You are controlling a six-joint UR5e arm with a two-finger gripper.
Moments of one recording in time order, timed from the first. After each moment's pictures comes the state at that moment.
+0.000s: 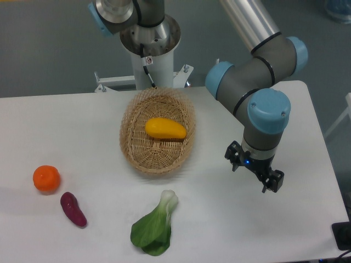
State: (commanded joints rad) arm 2.57 -2.08 -1.41 -1.09 1.57 1.34
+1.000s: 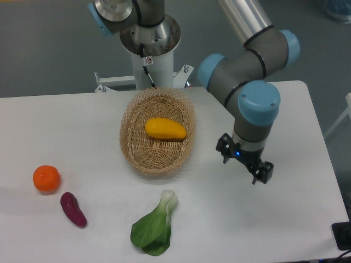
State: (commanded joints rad) arm 2.56 -1.92 -1.64 -1.09 1.54 1.33
